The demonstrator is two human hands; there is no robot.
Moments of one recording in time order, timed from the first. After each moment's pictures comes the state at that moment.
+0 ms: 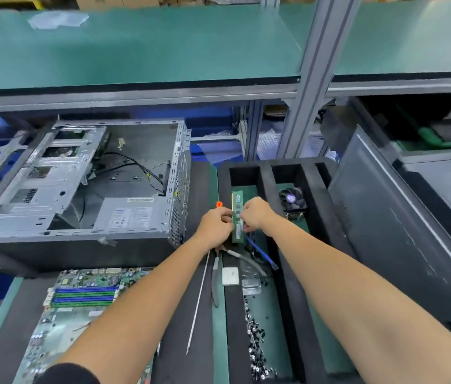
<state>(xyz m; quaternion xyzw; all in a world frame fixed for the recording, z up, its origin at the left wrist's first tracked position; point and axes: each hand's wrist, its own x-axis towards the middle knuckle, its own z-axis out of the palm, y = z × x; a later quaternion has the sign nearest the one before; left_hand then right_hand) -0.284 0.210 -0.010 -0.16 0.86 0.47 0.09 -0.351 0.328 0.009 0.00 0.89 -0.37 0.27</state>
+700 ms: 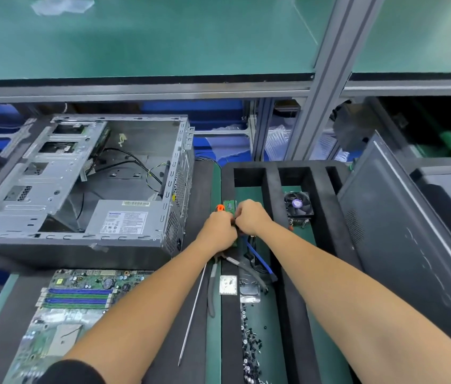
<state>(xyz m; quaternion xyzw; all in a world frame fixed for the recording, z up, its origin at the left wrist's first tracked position) -0.305 0.216 -0.010 -0.11 0.94 0.32 0.12 -0.365 0.312 0.000 -0.11 0.92 -0.26 0.26</state>
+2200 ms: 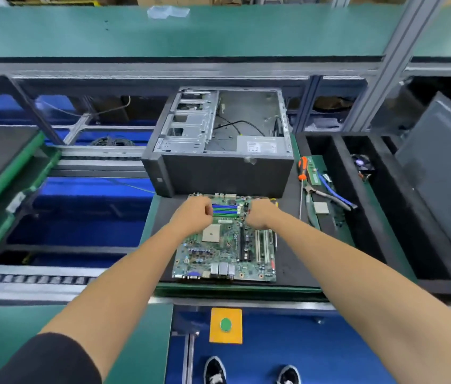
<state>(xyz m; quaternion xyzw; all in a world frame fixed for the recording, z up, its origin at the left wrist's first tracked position) -0.011 -0.030 0.024 -0.11 0.96 0.26 0.07 -0.083 0.143 0.039 -0.19 0.94 -0.06 0.29</state>
